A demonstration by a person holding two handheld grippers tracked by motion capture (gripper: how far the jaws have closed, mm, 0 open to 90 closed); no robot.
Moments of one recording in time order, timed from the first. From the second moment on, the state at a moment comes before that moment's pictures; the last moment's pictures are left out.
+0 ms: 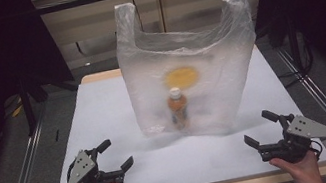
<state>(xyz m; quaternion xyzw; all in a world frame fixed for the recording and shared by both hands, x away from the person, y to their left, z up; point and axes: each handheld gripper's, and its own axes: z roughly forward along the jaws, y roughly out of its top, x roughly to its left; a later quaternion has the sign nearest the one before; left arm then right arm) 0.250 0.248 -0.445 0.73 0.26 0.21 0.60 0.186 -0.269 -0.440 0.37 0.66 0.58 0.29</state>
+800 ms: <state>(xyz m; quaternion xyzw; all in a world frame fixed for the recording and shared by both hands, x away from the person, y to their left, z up) 0.260 0.240 -0.442 0.74 0.24 0.13 0.61 0.198 -0.266 -0.433 0.33 0.71 0.58 0.23</state>
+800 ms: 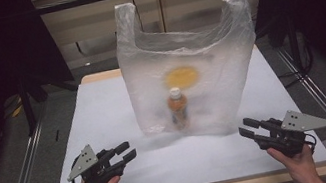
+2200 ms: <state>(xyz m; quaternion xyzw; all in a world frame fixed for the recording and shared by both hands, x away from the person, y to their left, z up) 0.319 0.178 -0.369 0.76 0.18 0.06 0.62 0.268 -0.249 -0.366 0.31 0.70 0.62 0.16</state>
